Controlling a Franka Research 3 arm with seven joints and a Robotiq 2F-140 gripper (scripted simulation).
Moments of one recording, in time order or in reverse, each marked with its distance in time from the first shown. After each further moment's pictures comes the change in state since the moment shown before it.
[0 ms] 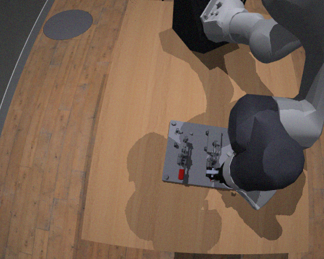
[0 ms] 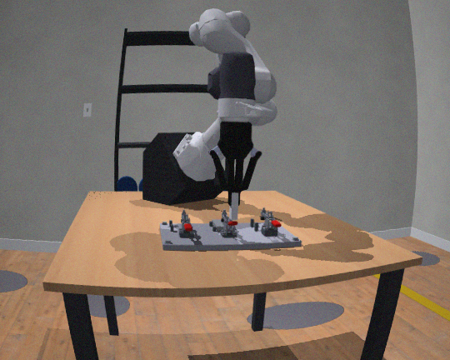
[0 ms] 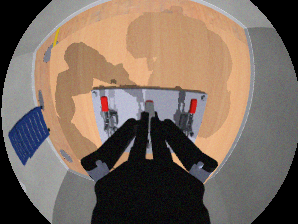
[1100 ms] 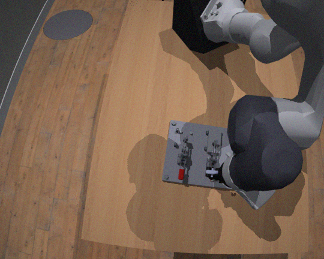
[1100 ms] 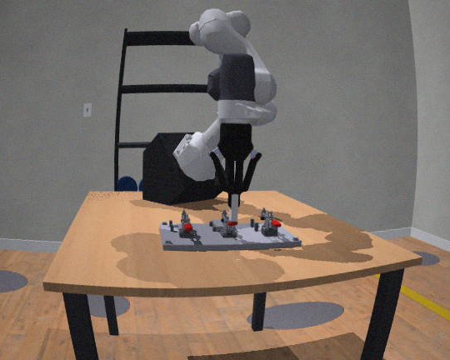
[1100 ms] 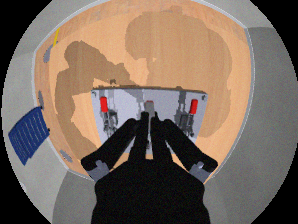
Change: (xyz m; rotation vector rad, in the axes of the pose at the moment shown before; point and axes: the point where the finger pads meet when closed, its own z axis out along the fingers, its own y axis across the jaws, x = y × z) arm 0.000 0.000 0.004 0.000 -0.001 0.001
